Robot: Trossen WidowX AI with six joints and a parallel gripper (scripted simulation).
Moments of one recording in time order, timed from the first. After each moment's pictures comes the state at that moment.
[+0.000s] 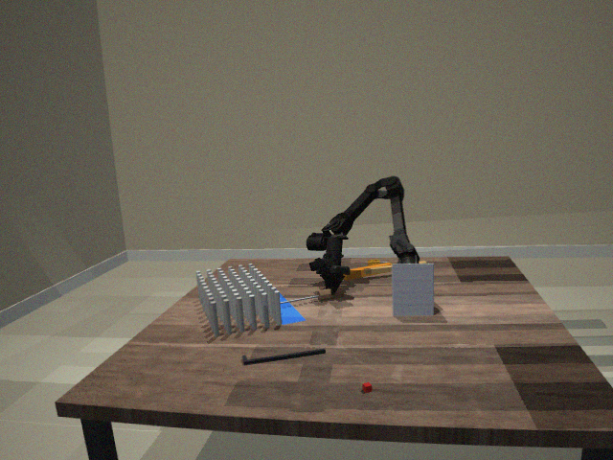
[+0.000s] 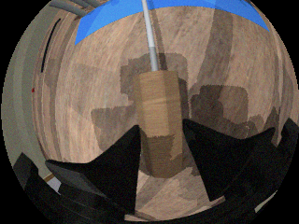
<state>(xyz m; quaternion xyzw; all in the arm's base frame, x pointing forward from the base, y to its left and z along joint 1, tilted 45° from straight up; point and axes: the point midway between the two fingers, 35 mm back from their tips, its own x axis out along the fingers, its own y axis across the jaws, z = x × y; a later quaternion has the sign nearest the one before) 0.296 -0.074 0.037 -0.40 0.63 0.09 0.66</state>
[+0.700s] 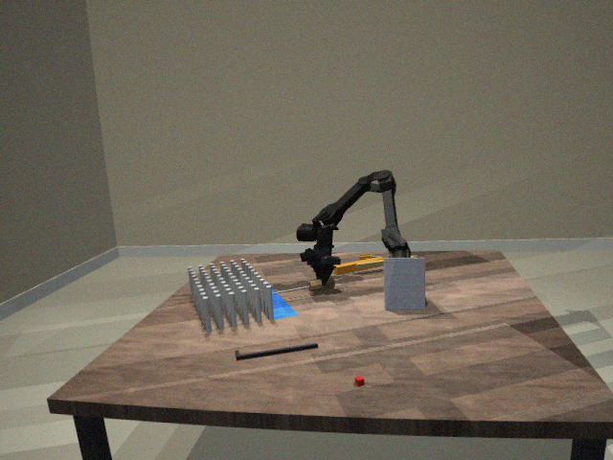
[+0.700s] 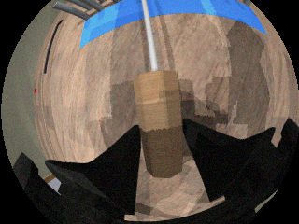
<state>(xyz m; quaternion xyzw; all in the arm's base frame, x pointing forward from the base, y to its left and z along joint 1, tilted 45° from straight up) 0.297 -0.062 0.047 -0.39 0.63 0.09 0.66</state>
